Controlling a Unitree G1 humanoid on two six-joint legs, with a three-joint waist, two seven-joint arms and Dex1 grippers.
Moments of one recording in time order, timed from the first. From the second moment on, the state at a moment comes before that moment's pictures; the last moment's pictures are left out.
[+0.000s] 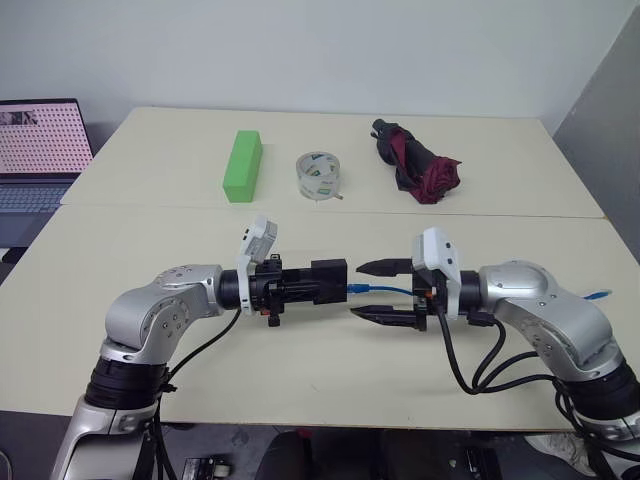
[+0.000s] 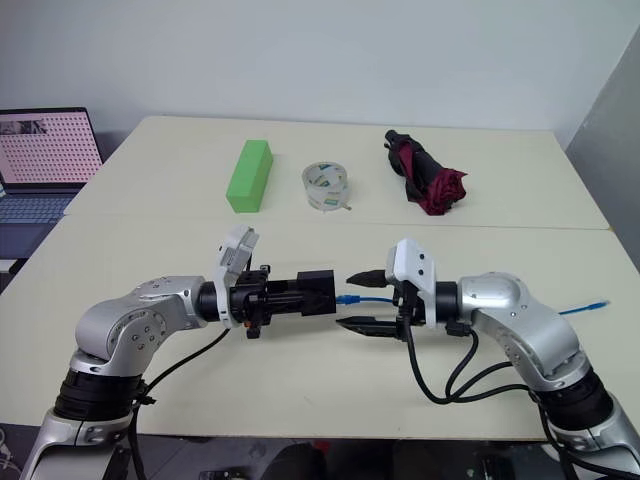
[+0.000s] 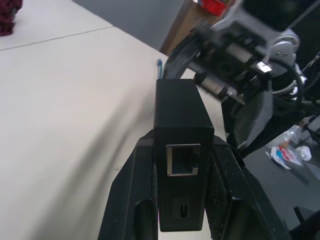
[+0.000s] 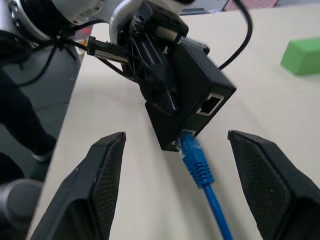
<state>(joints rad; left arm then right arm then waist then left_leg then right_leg) -0.44 0.62 -0.01 -0.19 -0.77 0.83 -1.10 -0.46 -0.65 0.23 -0.43 0.60 0.65 0.88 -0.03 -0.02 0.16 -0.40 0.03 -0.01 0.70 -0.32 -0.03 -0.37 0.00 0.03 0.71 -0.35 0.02</state>
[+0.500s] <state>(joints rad) -0.45 0.63 -0.02 -0.21 -0.77 0.82 -1.13 -0.52 -0.60 0.18 -0.35 0.71 0.85 0.88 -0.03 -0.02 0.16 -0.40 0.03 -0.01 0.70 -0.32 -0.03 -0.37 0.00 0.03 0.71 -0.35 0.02</state>
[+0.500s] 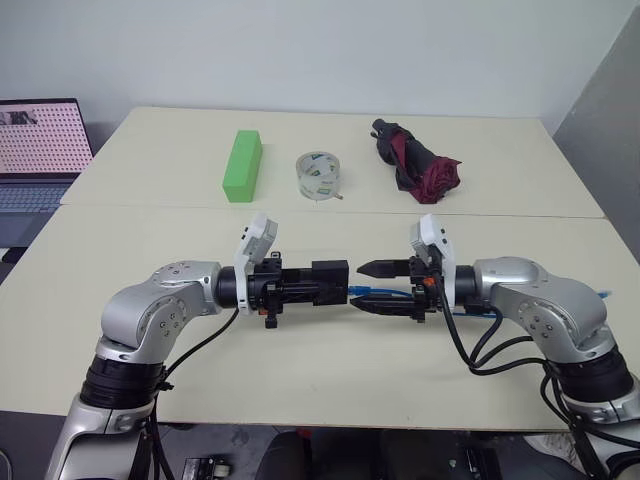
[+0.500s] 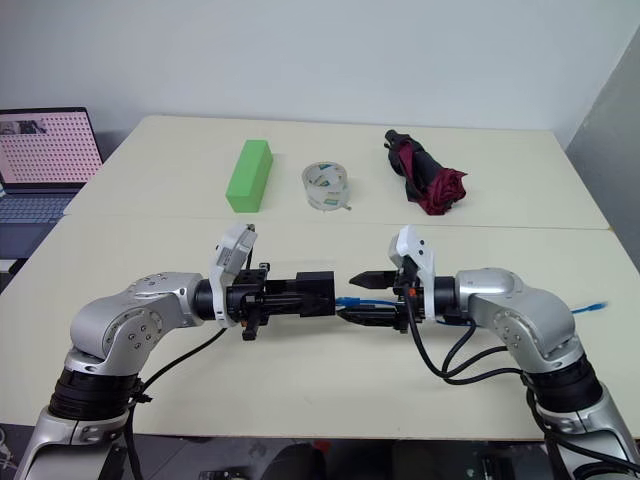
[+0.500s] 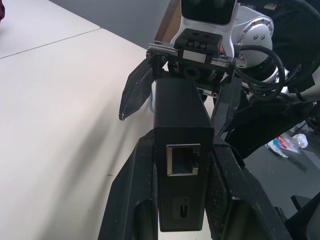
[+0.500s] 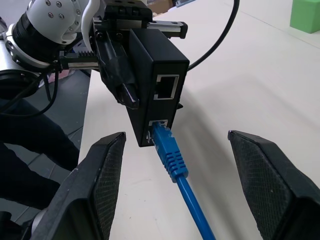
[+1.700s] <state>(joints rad) -0.40 0.70 -0.05 -0.24 -0.70 0.72 -1.20 -0.54 -0.69 0.18 -0.29 0.71 0.92 1.03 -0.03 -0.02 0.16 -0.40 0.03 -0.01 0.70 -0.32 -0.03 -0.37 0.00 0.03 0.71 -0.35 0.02</state>
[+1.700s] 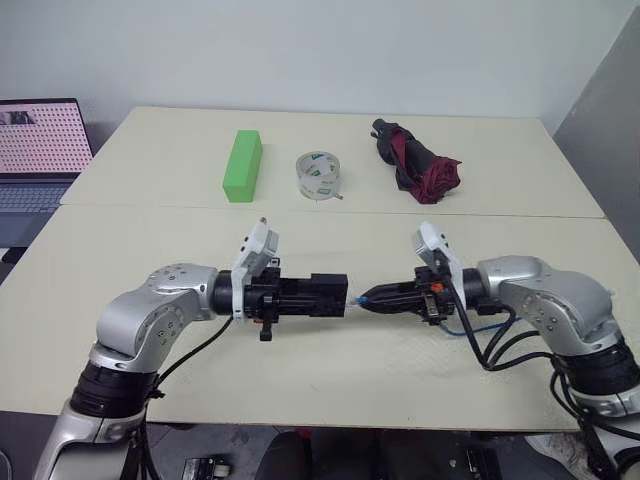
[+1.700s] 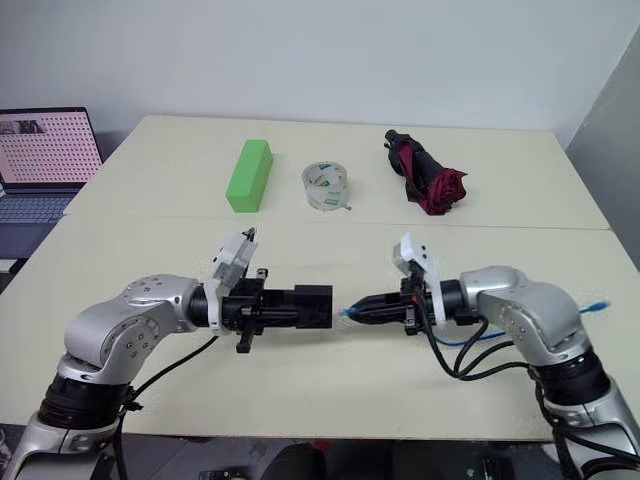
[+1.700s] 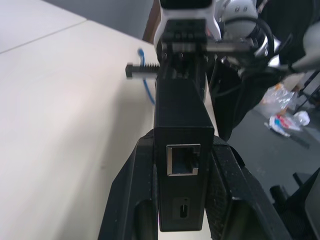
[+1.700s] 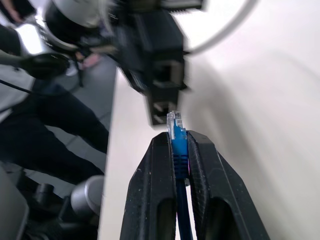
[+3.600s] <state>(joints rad) -0.31 0.39 0.17 0.35 -0.19 0.02 -0.38 -0.51 -0.57 0.19 -0.37 0.42 0.70 0.82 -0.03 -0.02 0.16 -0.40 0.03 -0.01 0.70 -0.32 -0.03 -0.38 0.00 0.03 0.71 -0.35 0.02</state>
